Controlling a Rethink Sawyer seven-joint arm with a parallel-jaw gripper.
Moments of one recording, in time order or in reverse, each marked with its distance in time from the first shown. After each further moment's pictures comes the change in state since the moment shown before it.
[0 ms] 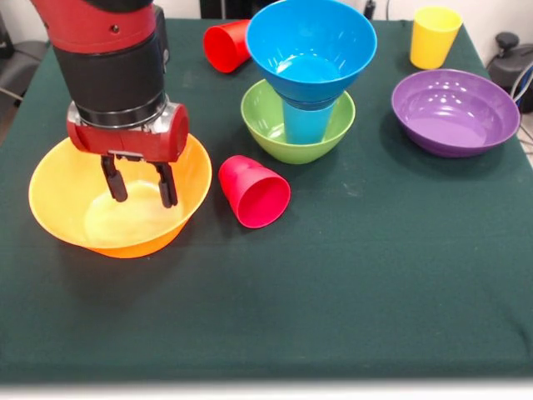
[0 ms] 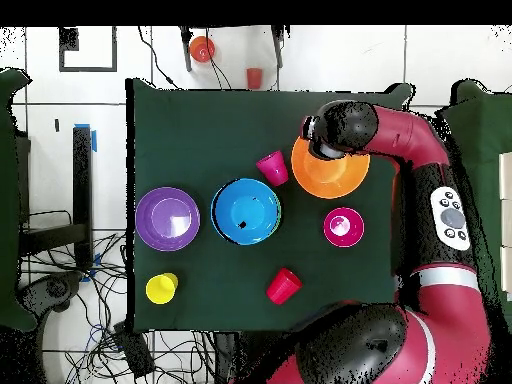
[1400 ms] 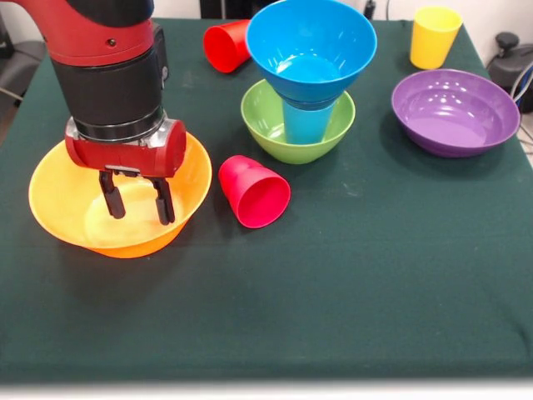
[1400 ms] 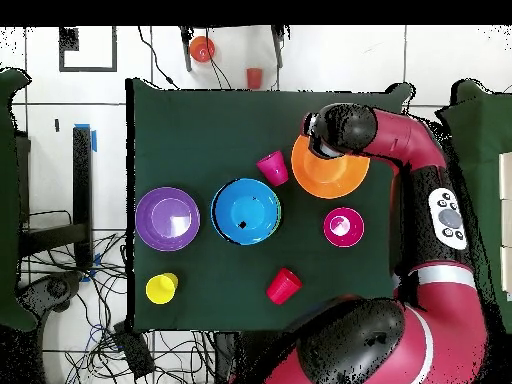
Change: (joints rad) arm -0.001 0.020 -0.008 -0.003 0.027 -0.081 0.000
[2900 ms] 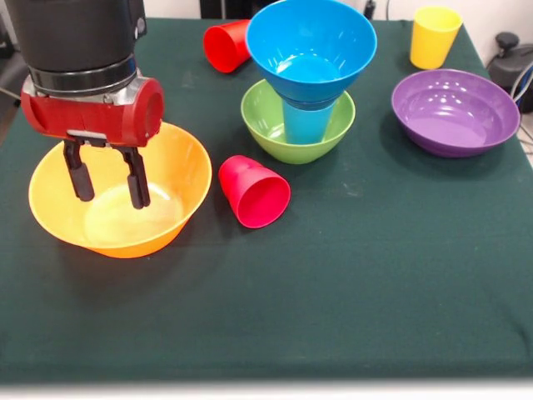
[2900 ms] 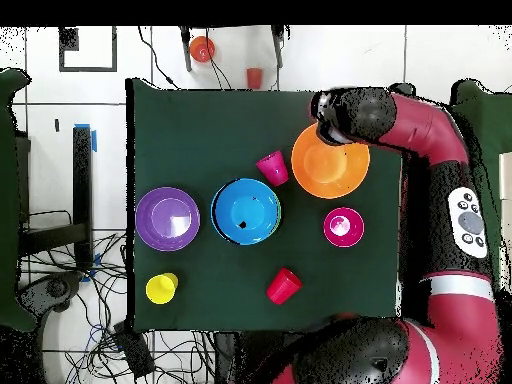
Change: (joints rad) arm 0.006 -0.086 -0.010 -0.008 0.068 0.000 0.000
